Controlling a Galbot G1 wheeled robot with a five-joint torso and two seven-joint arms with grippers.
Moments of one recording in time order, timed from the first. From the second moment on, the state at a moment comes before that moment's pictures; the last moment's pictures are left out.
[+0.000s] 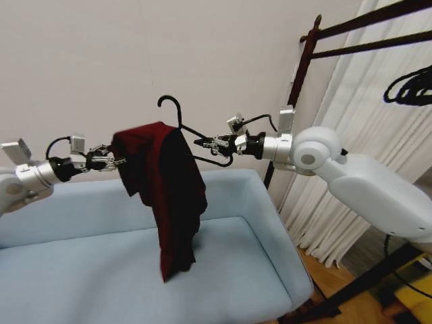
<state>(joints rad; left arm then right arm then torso) 0.72 -0.31 -0.64 -1.69 -1.28 0.40 0.86 0.30 0.70 -0.42 1.90 1.36 -0.48 -0.34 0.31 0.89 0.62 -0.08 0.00</state>
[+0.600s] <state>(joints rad) 0.70 -0.29 -0.70 -1.74 -1.33 0.40 0.82 0.29 0.65 -0.42 1.89 1.33 -0.47 -0.36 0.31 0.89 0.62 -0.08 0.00</state>
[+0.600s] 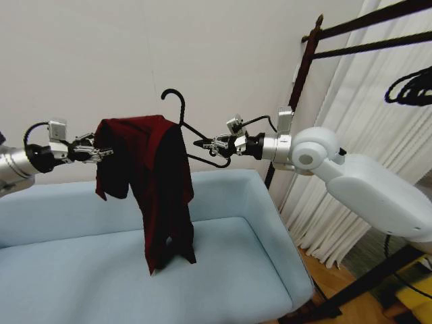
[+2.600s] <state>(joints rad) 0.70 -0.10 -0.64 -1.71 -1.43 0.41 0.96 0.37 0.66 -0.44 1.93 1.31 -0.46 -0.48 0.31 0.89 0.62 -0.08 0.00</state>
